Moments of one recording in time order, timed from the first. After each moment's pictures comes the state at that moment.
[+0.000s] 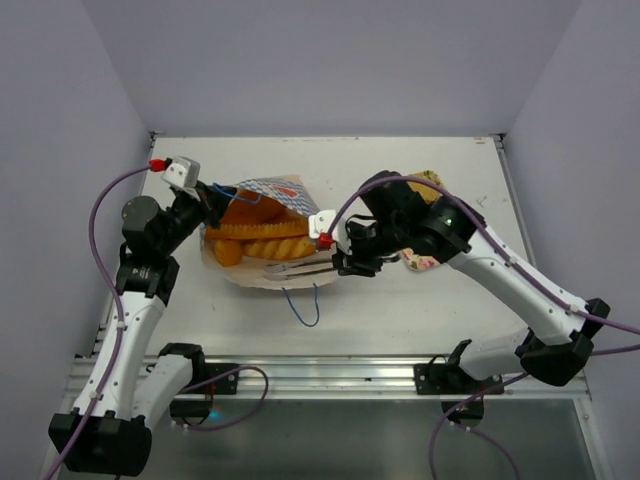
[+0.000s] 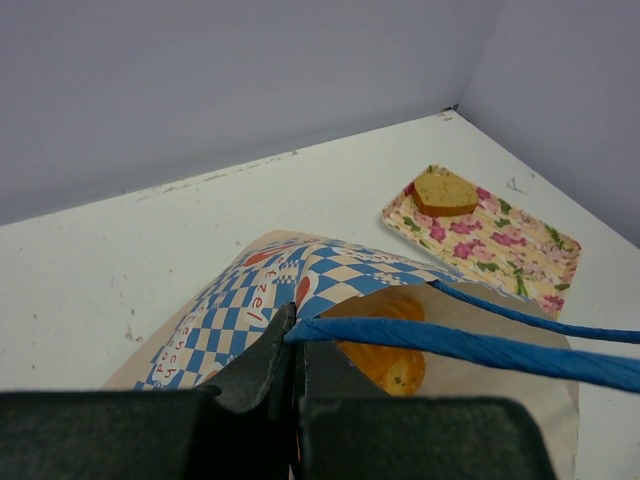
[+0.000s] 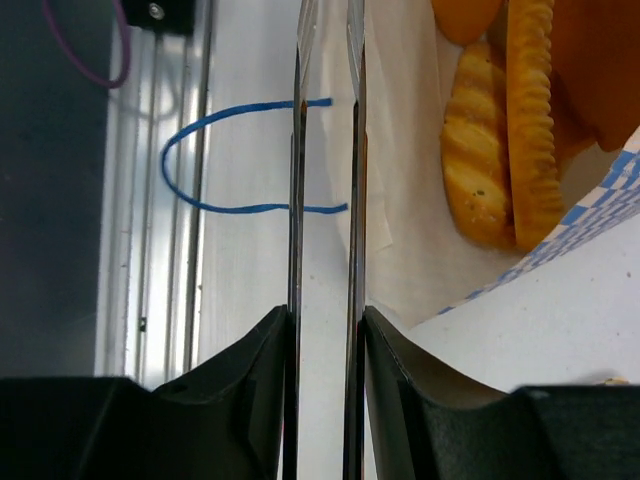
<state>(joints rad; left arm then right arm) -0.07 0.85 0.80 0.03 0.50 -0.15 0.87 1.33 1.60 -1.12 -0.46 -0.62</state>
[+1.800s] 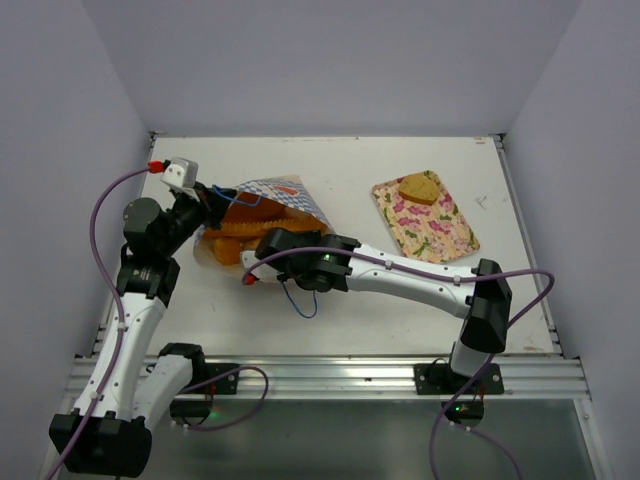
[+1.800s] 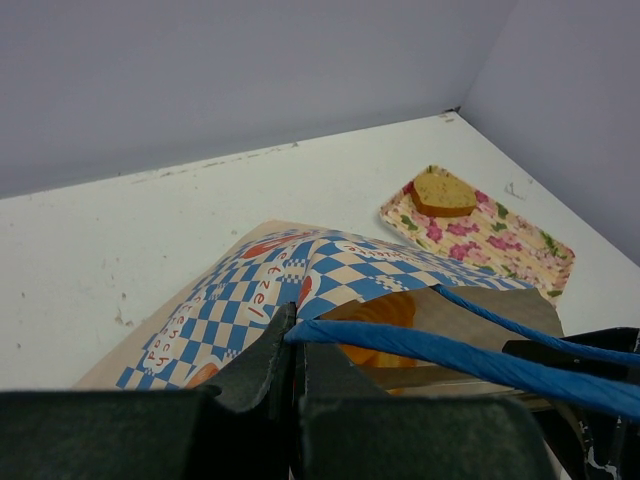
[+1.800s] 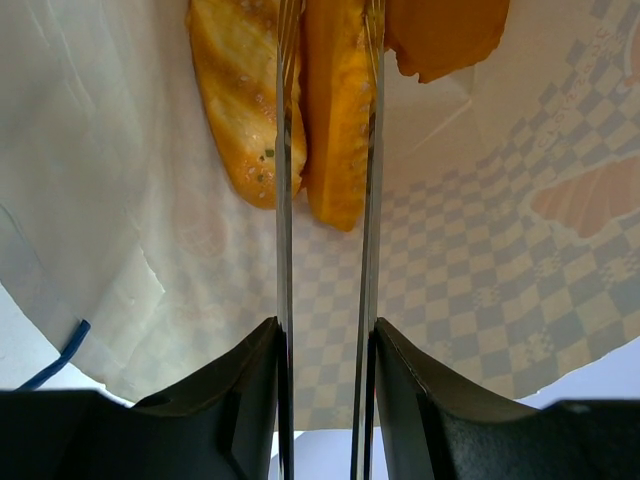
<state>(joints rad) -0.07 0.84 0.79 0.02 0.48 -0.20 1.22 1.75 1.61 -0.84 0.61 -0.77</state>
